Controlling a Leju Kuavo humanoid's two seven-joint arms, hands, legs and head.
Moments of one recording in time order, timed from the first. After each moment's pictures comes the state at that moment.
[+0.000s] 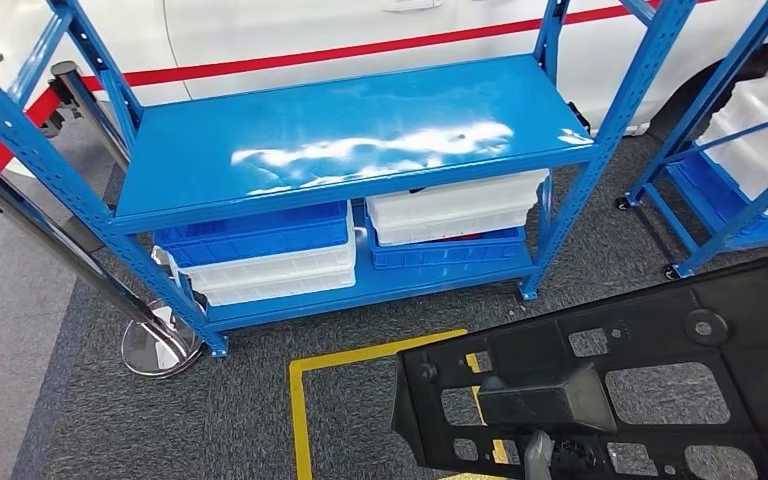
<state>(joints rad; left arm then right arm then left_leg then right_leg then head) -0.05 -0.11 1.19 -0.22 -1.08 0.12 -0.37 0.50 0.31 0.06 -1.94 0.15 -0.02 -0.69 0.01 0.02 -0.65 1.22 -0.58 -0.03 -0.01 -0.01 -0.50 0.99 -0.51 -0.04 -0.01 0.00</state>
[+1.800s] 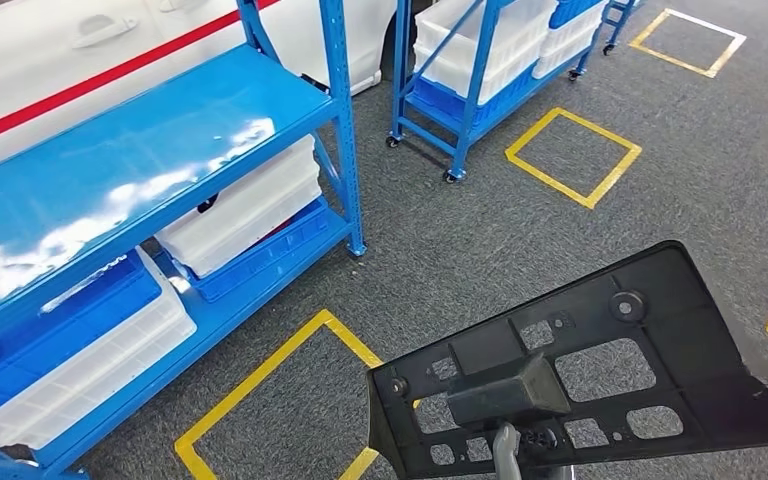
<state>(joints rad) -0.06 -0.10 1.25 -0.23 -1.11 0.10 -0.35 0.42 0.31 0.08 -1.78 0.13 0.03 -0.69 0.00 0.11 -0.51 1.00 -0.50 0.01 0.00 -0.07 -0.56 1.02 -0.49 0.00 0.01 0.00</state>
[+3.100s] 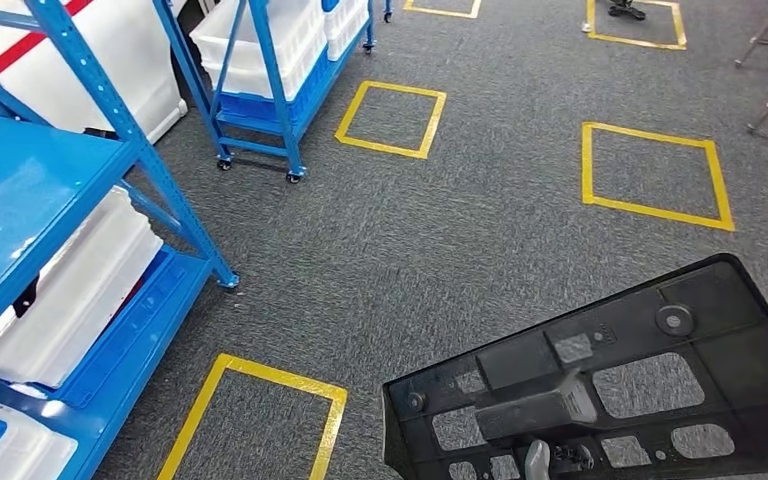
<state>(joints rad) -0.05 -0.13 1.25 -0.24 -1.16 0.14 -0.36 0.48 0.35 -0.05 -1.84 0.09 0.16 -0.69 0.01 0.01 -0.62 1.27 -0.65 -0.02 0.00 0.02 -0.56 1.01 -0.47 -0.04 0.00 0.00</state>
